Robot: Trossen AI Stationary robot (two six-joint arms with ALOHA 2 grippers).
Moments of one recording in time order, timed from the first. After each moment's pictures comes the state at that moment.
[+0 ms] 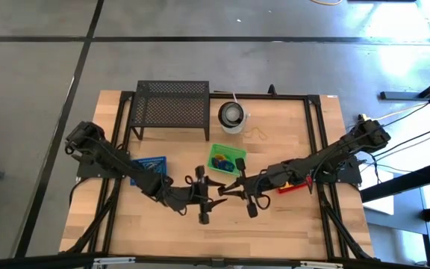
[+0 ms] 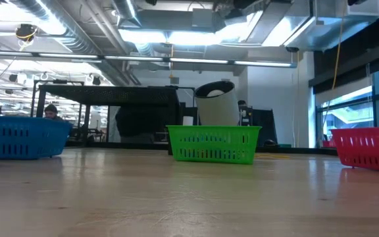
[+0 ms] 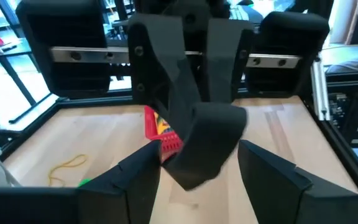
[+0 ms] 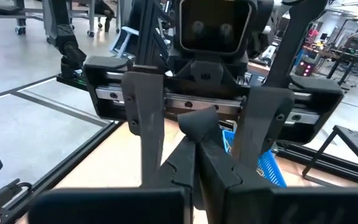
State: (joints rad) left arm -0.51 1.67 1.06 0.33 -0.67 -0.05; right arm 0.42 1.53 0.82 0.61 0.15 -0.19
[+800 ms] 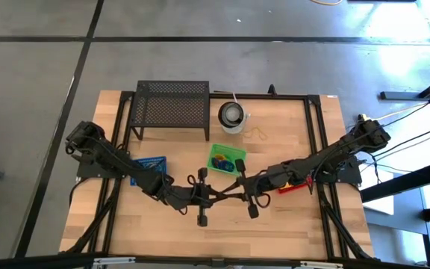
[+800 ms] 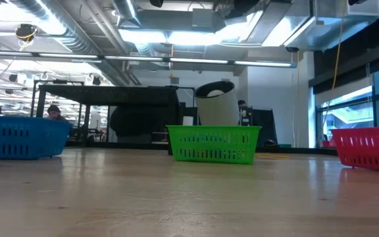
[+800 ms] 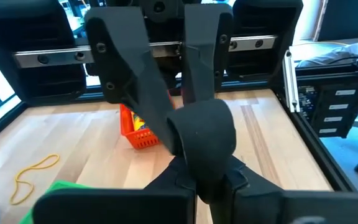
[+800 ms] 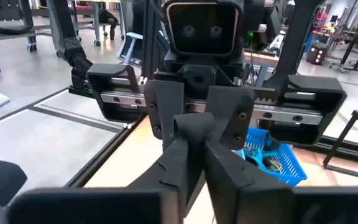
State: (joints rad) left arm -0.50 1.67 1.06 0.31 -0.56 -0.07; right arm 0.42 1.53 0.82 0.60 0.14 -0.08
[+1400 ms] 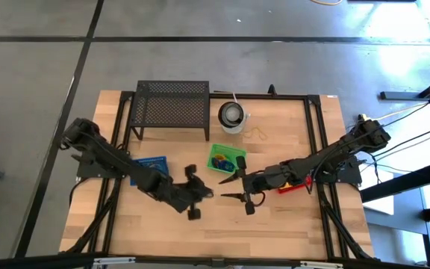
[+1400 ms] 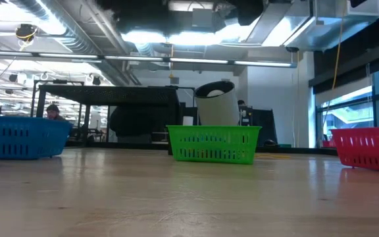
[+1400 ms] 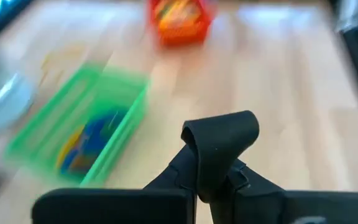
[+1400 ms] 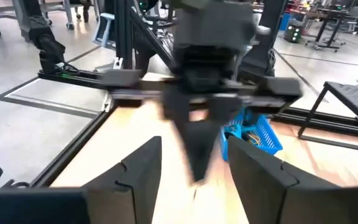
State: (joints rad) left arm -0.49 1.59 1.06 -0.18 -0.57 -0.39; right arm 0.42 1.53 0.82 0.53 0.23 -0.05
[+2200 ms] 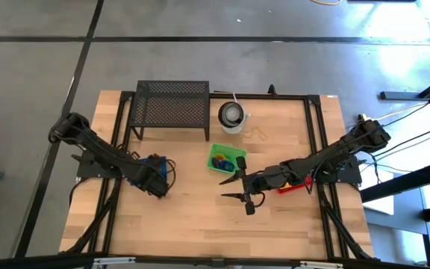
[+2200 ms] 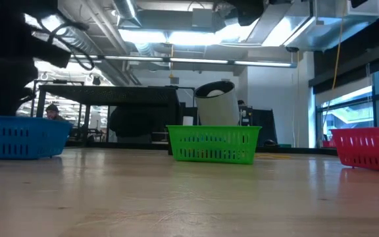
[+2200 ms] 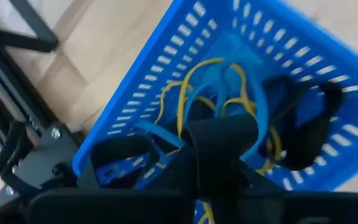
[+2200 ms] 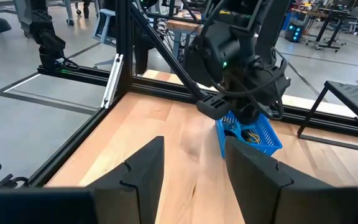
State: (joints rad) left arm -0.48 1.44 0.84 -1.20 -0.28 -1.33; right arm 0.42 1.53 0.82 0.52 0.23 -0.06
